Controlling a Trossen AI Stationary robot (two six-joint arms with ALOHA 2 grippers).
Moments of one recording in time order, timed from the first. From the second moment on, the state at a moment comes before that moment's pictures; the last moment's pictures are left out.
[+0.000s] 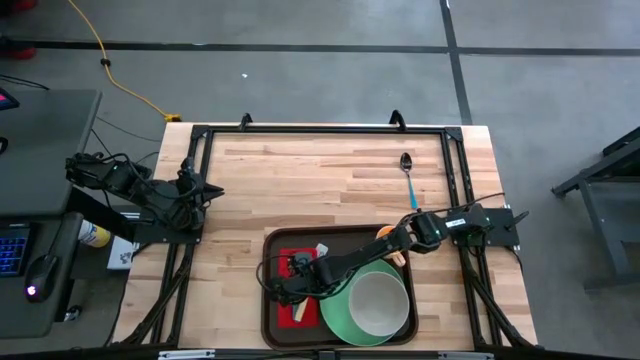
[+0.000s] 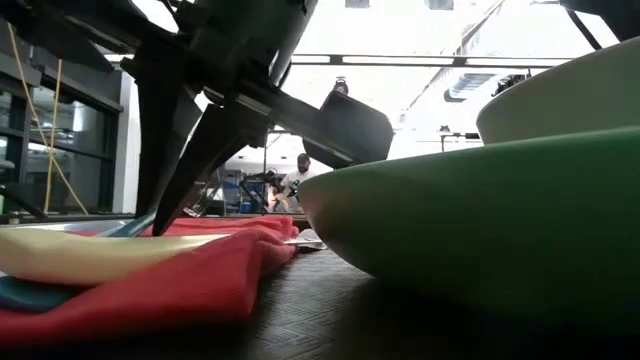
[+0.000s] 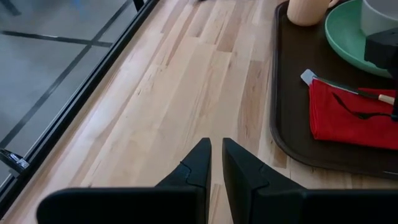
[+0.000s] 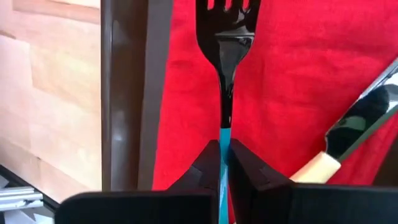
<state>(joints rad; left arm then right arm) -0.39 0.37 0.74 -1.08 -0.61 -0.34 0.39 2.50 2.23 -0.82 0.15 1.75</state>
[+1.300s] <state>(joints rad) -0.39 0.37 0.74 -1.08 -0.56 -0.32 0.38 2.47 2.24 -0.88 0.17 1.70</state>
